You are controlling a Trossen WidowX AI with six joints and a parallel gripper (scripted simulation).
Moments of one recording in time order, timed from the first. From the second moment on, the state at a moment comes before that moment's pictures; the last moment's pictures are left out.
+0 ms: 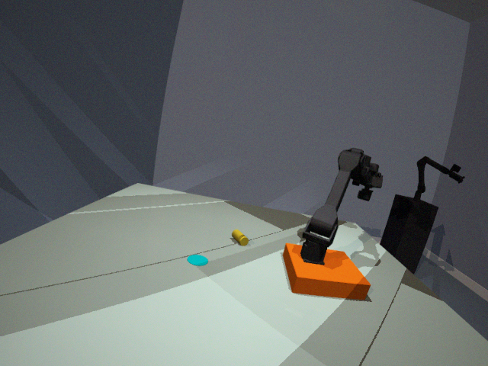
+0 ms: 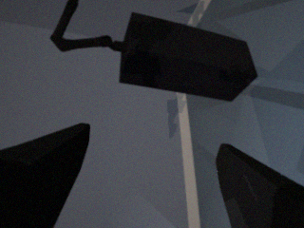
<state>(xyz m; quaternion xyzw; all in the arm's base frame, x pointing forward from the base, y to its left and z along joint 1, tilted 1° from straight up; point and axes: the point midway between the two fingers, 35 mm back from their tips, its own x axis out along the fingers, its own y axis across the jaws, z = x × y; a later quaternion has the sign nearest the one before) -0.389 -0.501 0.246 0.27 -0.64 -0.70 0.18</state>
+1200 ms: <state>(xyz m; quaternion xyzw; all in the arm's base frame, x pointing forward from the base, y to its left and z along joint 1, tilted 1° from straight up) 0.143 -0.441 0.144 0.51 0.12 -0.68 0.52</state>
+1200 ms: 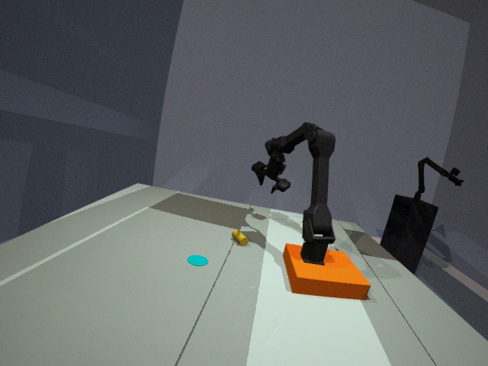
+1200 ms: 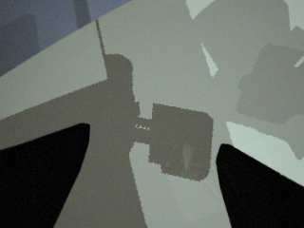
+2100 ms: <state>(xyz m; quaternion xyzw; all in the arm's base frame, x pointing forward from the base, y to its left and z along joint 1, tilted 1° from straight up) 0.242 -0.165 0.119 0.34 0.60 -0.36 0.63</state>
